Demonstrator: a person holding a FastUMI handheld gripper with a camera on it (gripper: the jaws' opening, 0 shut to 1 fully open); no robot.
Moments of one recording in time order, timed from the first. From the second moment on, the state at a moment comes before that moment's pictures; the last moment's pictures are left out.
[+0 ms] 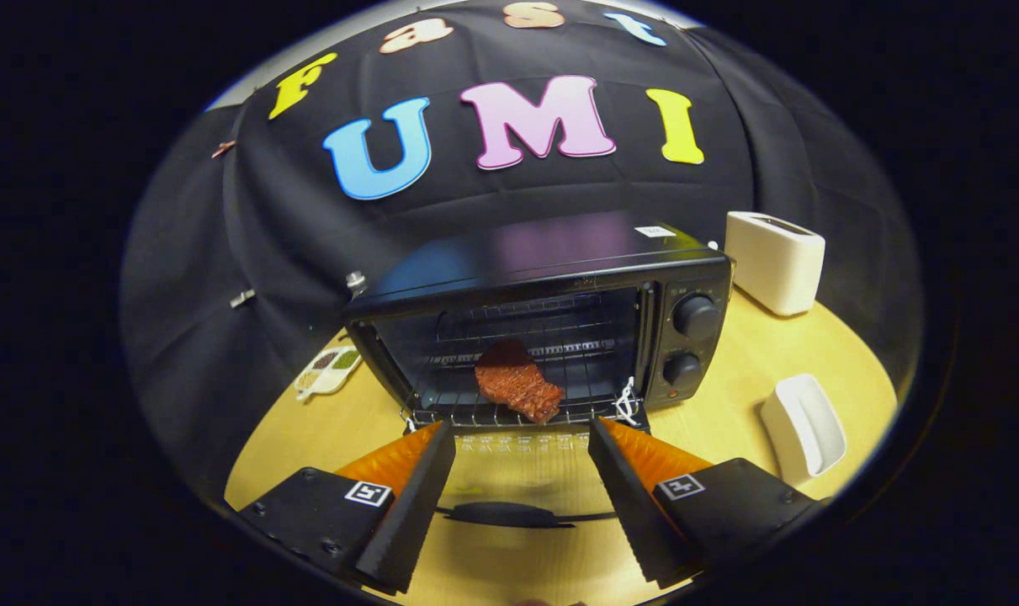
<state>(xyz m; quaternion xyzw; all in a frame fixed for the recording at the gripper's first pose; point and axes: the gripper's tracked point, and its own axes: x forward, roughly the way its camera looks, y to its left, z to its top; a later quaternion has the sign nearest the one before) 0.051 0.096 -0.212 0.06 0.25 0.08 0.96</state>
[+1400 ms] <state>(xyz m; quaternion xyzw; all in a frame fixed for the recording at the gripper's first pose) -0.004 0.106 -0.343 -0.05 0.42 0.10 0.90</state>
